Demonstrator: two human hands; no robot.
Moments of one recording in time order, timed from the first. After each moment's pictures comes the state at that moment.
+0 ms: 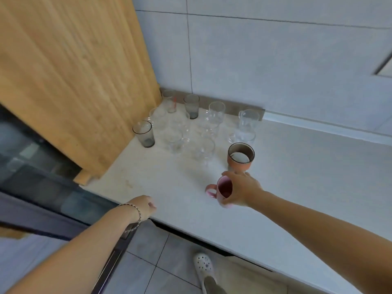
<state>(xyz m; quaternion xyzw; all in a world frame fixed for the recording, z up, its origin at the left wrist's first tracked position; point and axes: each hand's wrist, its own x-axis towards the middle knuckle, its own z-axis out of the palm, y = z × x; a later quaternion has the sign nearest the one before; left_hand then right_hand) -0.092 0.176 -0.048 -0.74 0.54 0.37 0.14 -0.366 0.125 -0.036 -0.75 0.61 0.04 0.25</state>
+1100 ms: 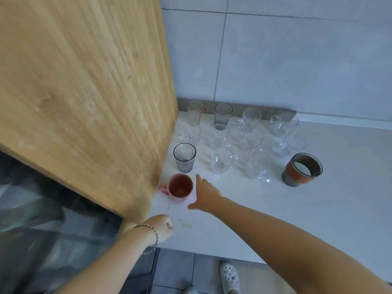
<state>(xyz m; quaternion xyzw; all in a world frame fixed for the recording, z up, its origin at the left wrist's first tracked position) 0.112 0.073 -0.082 -0.61 0.67 0.38 0.20 -0.048 0.029 -0.078 -0.65 0.67 0.06 0.34</state>
